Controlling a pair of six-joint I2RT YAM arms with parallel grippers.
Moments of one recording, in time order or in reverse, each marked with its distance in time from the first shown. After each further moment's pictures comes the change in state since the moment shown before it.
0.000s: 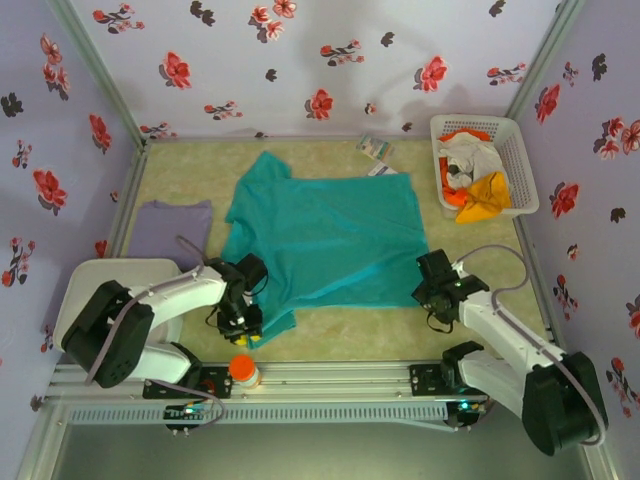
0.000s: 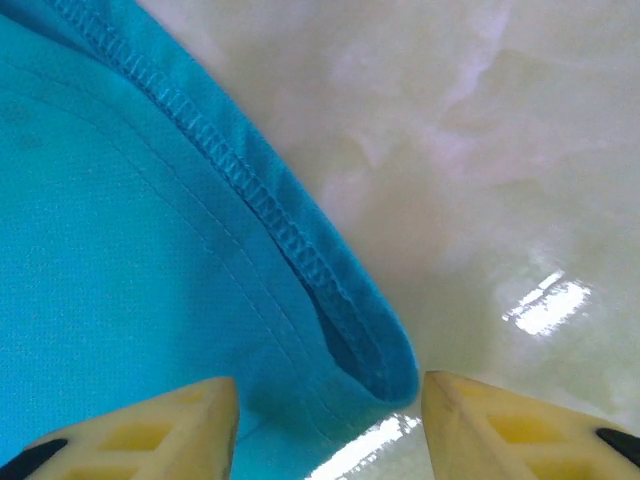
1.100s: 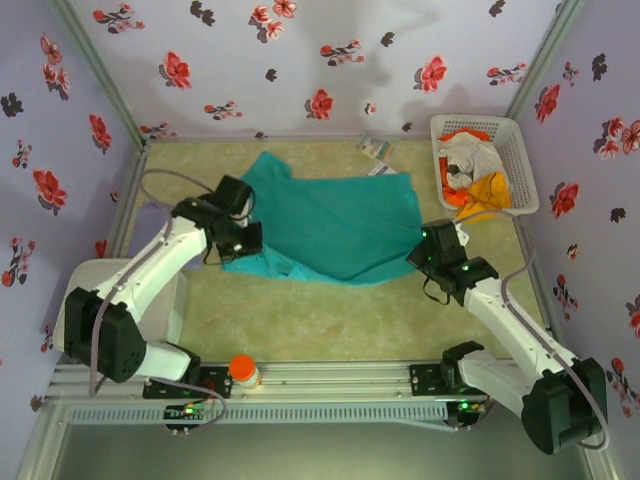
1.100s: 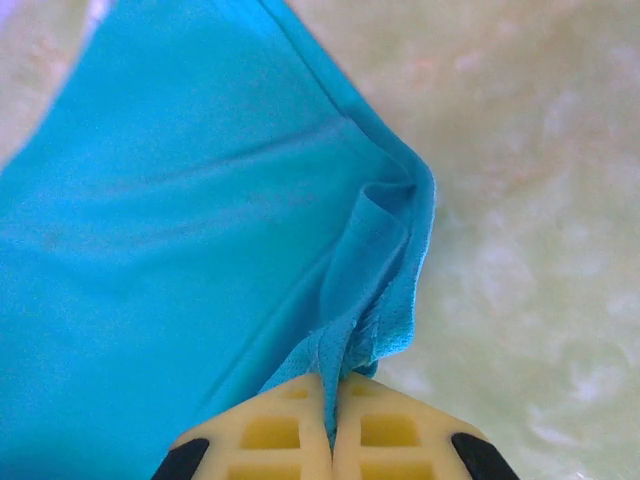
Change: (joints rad) left arm 0.251 0.043 0.649 -0.113 -0.155 0.304; right arm -0.005 -0.023 0.268 0.099 0.005 -0.165
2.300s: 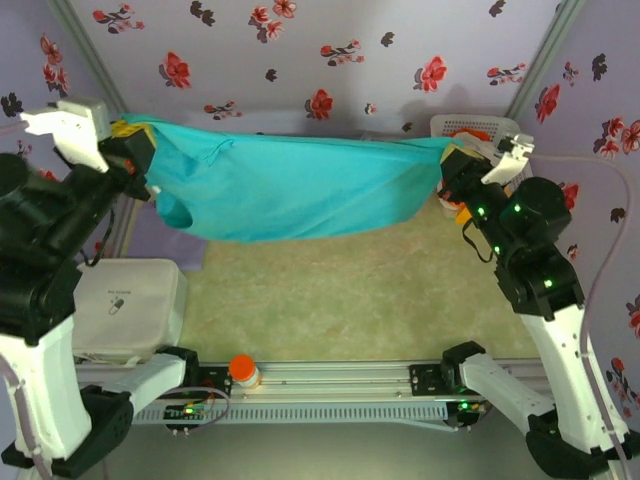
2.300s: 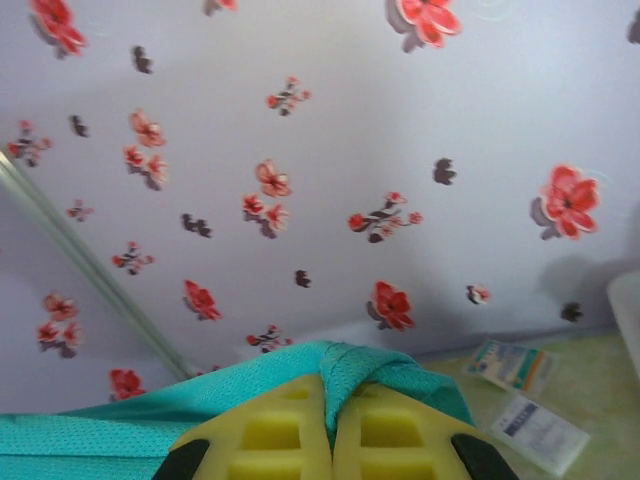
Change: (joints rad) left arm 0.204 -0.391 0.716 0.137 0.035 0.518; right arm 0.000 -0.173 0.594 0.145 -0.182 -0.441
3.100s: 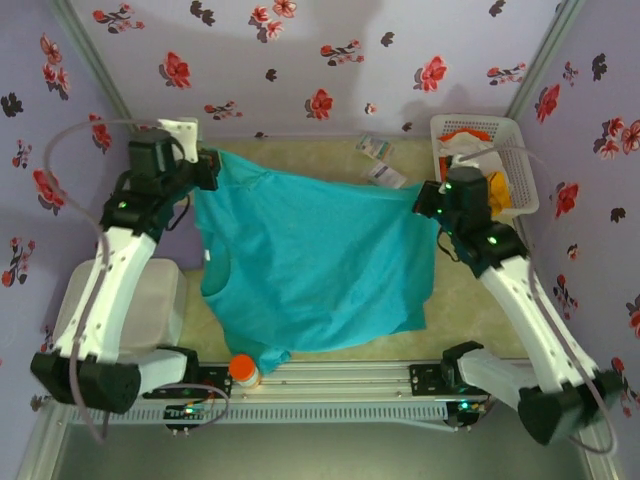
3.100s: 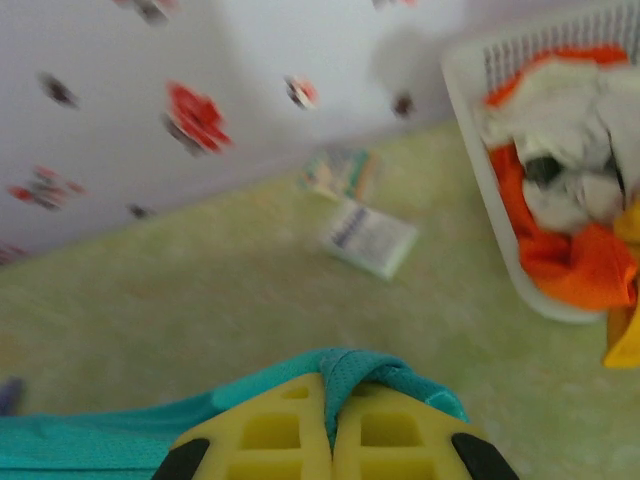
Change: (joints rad) left arm 0.023 0.204 -0.634 0.322 -0.024 -0.120; right arm -0.026 0.250 -0.214 -0.127 0.171 0.011
